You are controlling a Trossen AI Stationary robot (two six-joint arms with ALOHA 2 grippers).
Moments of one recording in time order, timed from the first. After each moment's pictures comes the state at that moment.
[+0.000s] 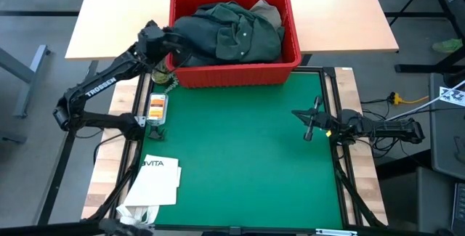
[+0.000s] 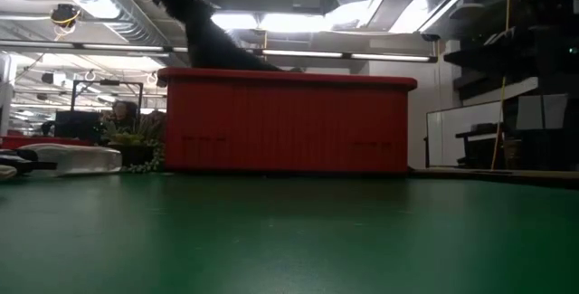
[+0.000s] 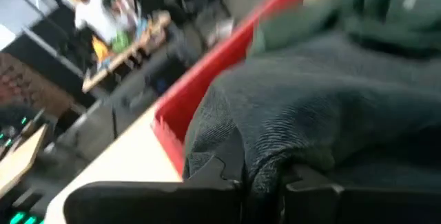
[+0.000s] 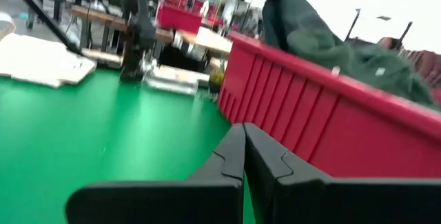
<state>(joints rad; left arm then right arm) 0.73 1.14 1.14 -0.29 -0.49 0.42 -0.02 0.09 0.01 0.15 0.28 -0.34</state>
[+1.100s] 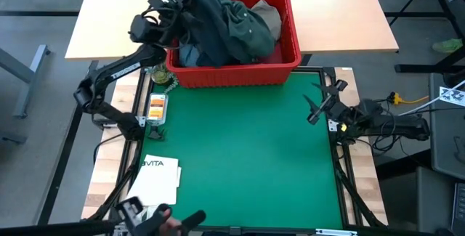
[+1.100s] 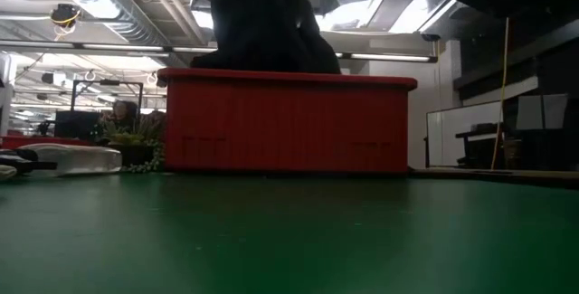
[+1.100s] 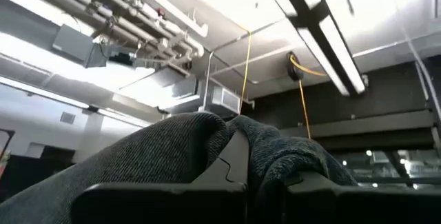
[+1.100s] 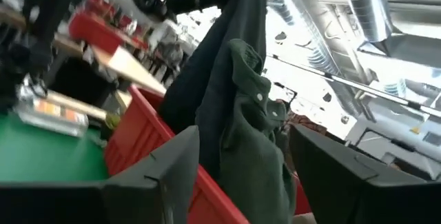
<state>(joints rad) 0.73 1.46 1.33 0.92 -0.03 -0.05 -0.02 0.27 0.28 0.32 0.47 -0.78</state>
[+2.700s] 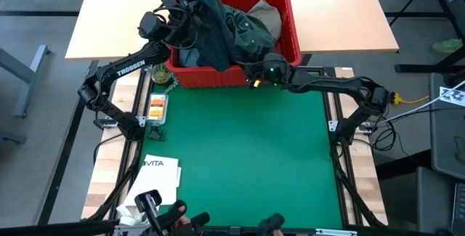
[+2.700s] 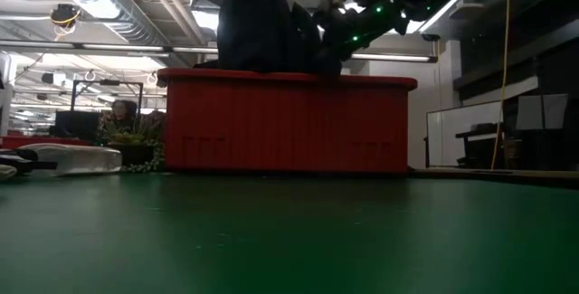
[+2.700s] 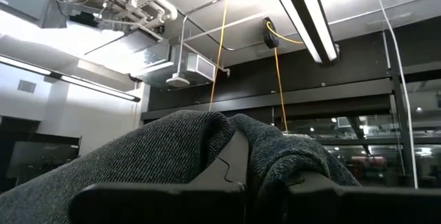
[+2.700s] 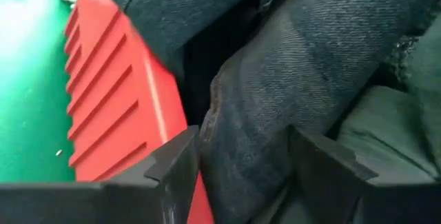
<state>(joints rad) 0.76 1.51 1.33 0.84 0.10 -0.11 -0.45 1.64 1.13 0.25 0.27 -0.78</state>
